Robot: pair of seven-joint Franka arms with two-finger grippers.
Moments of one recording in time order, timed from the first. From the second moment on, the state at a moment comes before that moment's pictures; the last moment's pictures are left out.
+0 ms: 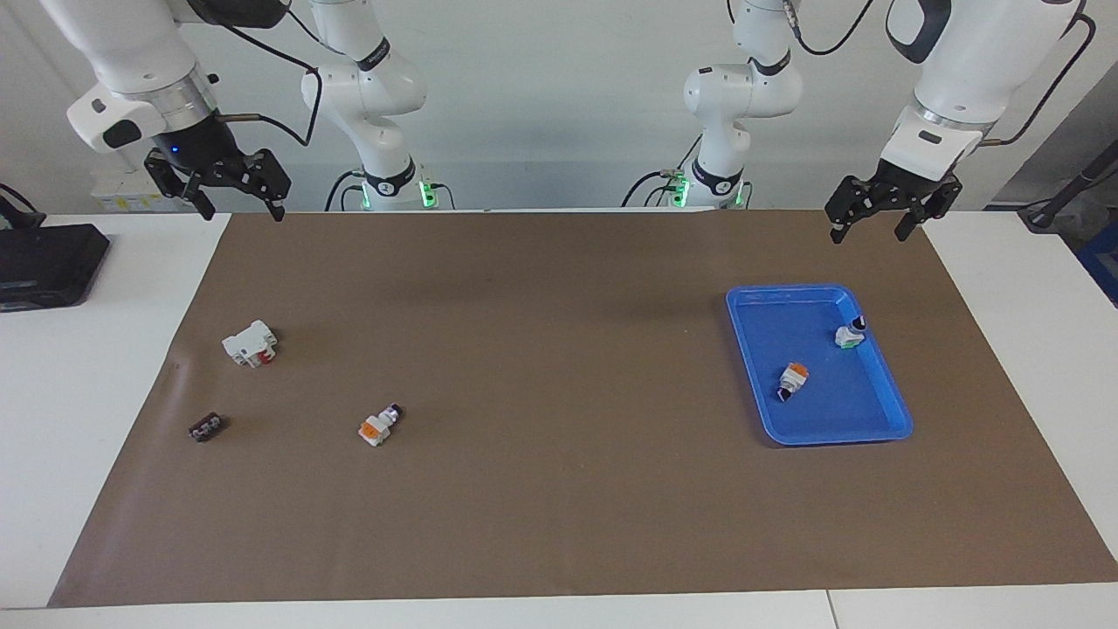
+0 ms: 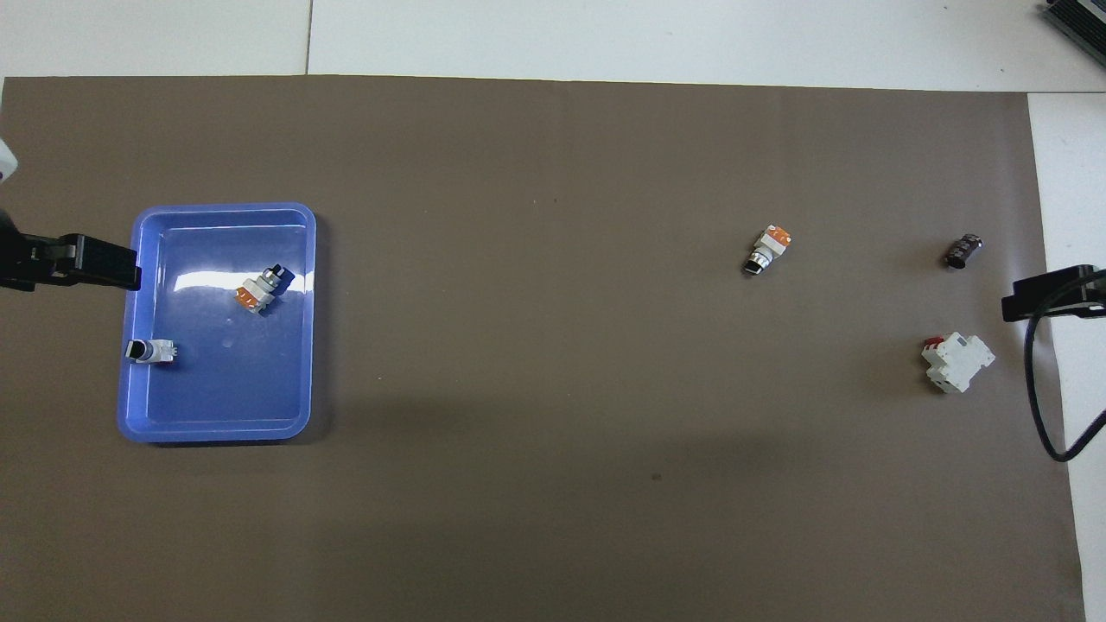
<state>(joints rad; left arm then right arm) -0.07 -0.04 0.00 -1.61 0.02 1.60 -0.02 0.09 -0.07 -0.15 -1.60 -0.02 1.51 -0.02</state>
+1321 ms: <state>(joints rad) -0.07 -0.04 0.00 -1.61 0.02 1.60 -0.02 0.19 0.22 -0.14 -1.82 -0.02 2.17 0.17</state>
